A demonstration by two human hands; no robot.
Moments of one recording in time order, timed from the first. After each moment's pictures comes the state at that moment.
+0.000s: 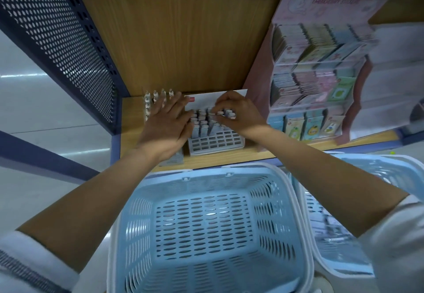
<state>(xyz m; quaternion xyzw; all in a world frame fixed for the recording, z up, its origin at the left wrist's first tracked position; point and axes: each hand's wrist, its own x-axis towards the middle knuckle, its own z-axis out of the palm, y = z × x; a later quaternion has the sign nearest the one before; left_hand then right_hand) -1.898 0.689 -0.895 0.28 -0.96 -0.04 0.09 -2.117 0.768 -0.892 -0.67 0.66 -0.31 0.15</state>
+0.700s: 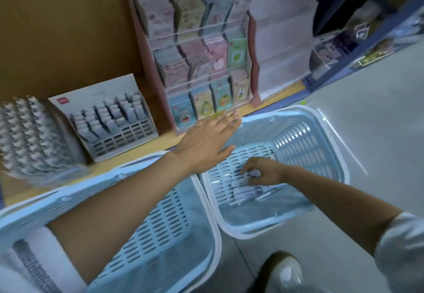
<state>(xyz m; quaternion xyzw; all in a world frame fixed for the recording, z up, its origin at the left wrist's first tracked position) -2.102 0.868 -0.886 -0.01 -0.98 -0.18 -0.02 -2.258 1.079 -0.958 -0.49 0.76 0.01 0.43</state>
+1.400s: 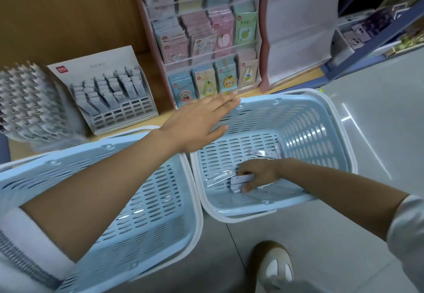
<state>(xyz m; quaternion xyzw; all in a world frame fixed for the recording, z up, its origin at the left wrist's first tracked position) -2.097 0.871 -0.885 0.00 -0.98 -0.18 0.00 -2.245 1.078 -0.981 -0.52 0.65 0.11 0.55</state>
